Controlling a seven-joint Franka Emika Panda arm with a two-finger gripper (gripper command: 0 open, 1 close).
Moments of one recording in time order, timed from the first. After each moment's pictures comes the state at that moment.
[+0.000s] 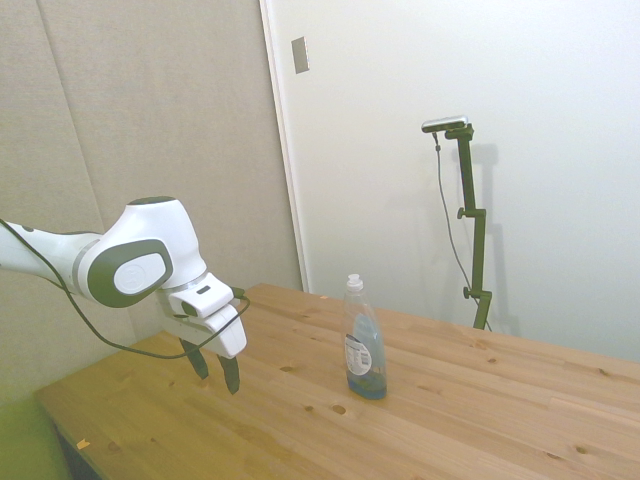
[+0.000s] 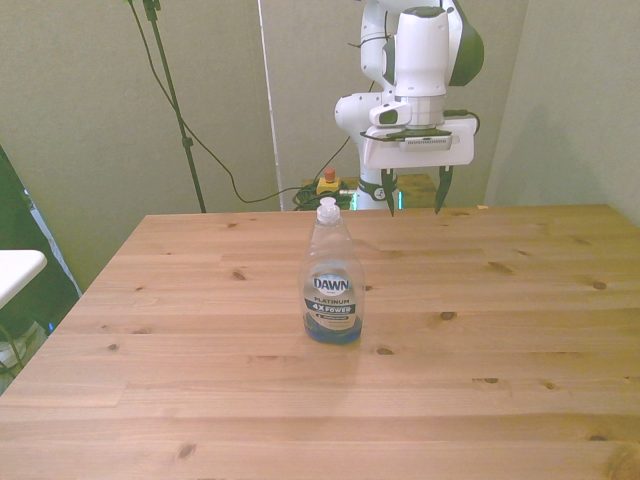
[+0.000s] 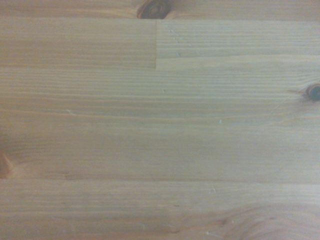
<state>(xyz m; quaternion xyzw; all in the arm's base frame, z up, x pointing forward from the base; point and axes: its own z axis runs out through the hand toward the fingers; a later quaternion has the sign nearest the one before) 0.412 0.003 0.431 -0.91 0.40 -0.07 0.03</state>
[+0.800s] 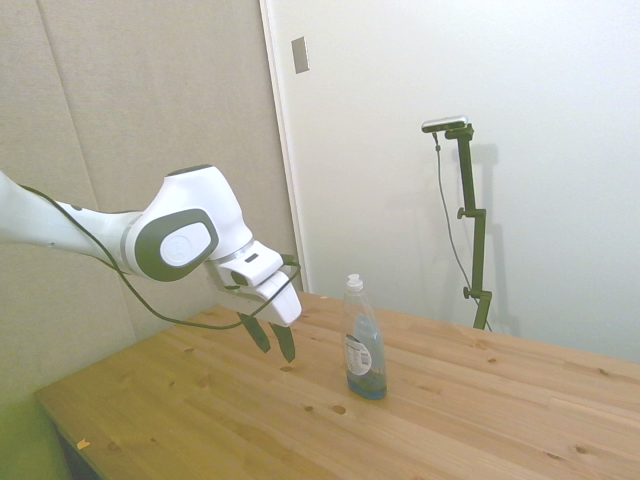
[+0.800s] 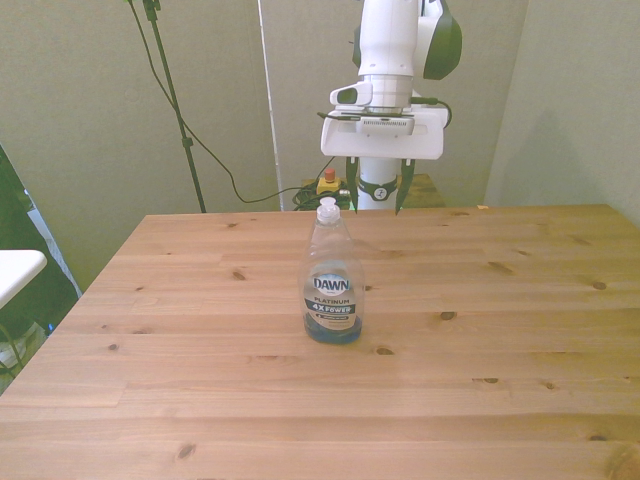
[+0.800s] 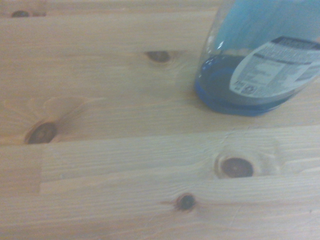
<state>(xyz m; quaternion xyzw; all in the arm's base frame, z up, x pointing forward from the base) 0.470 -0.082 0.473 -0.88 0.45 -0.14 0.01</state>
